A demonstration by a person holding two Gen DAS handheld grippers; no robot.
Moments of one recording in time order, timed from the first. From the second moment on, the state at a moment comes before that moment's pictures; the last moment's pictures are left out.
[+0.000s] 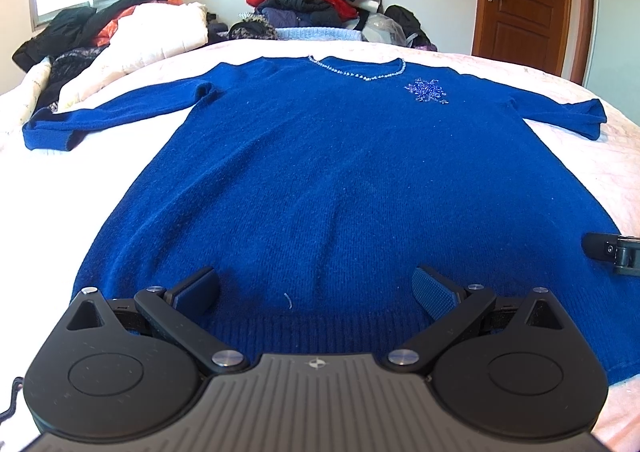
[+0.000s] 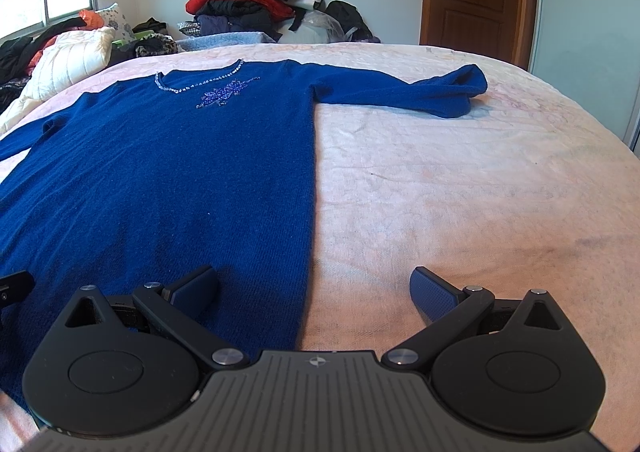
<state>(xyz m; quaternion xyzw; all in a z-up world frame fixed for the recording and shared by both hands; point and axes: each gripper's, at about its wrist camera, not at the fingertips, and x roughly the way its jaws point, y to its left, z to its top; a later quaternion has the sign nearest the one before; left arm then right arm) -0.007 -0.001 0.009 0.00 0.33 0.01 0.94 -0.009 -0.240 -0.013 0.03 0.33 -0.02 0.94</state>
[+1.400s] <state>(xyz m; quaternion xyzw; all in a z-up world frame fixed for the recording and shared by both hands) 0.164 -0.052 0.083 -0.06 0.31 -0.04 0.95 0.263 -0.485 0.000 0.46 0.28 0.03 0.84</state>
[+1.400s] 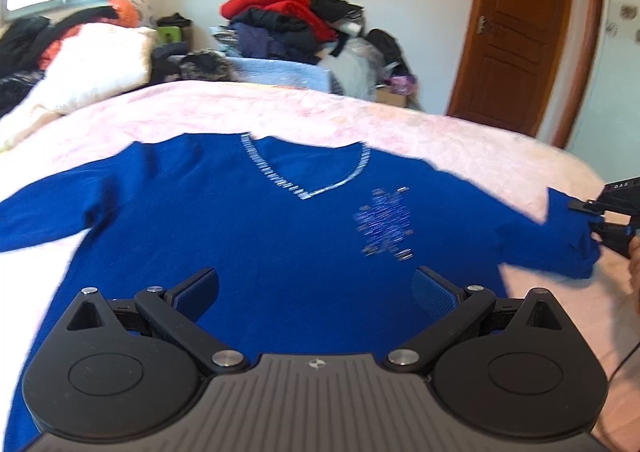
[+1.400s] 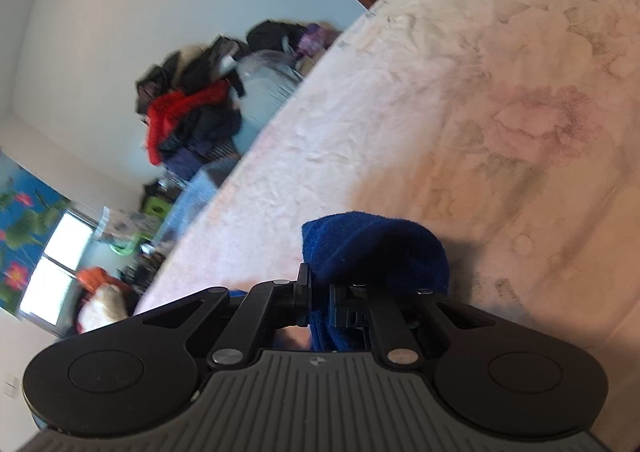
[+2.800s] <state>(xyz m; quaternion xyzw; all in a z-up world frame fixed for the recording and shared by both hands) 0.270 -0.132 0.070 -0.47 0.39 -0.28 0.74 0.206 -0.455 0.003 0.65 0.18 0.17 0.71</state>
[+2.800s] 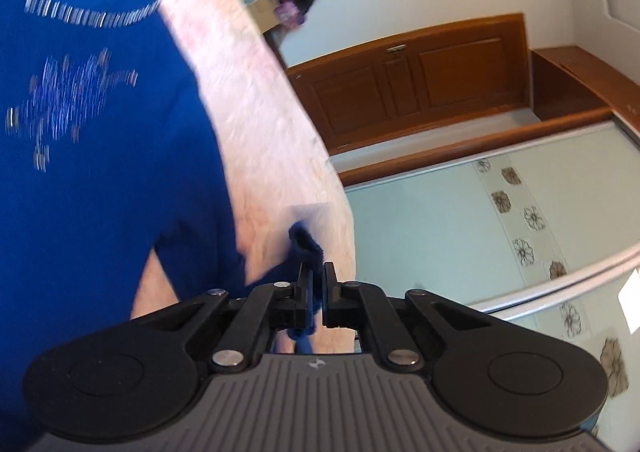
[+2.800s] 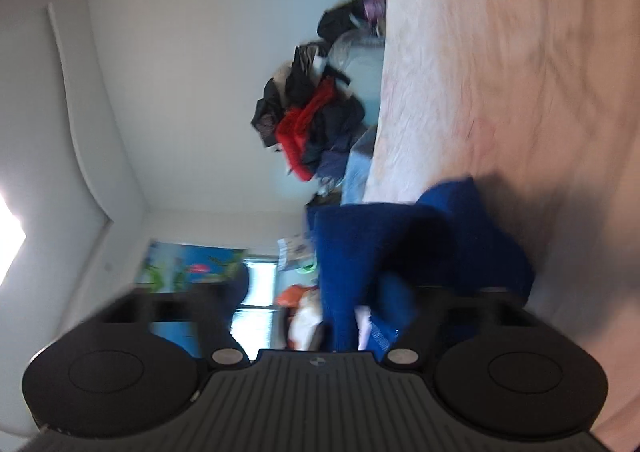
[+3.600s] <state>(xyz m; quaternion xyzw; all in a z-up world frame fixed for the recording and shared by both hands) 0.207 0.080 0.076 -0.33 0.36 -0.11 0.86 0.201 -0.440 -0.021 0.58 0.30 0.16 0.74</state>
